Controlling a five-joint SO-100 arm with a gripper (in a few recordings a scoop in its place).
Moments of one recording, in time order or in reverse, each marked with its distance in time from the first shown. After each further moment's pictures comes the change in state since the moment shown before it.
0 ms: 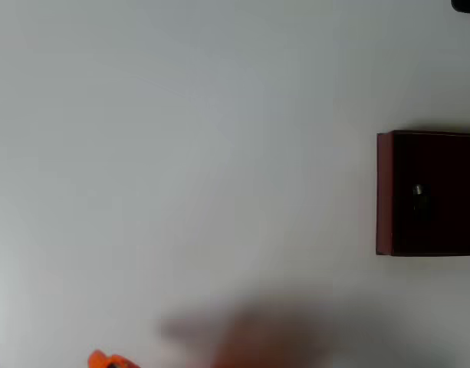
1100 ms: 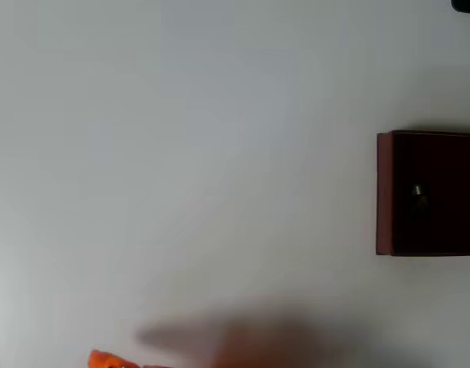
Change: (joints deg) arm -2.5 18.4 16.5 -4.9 -12.3
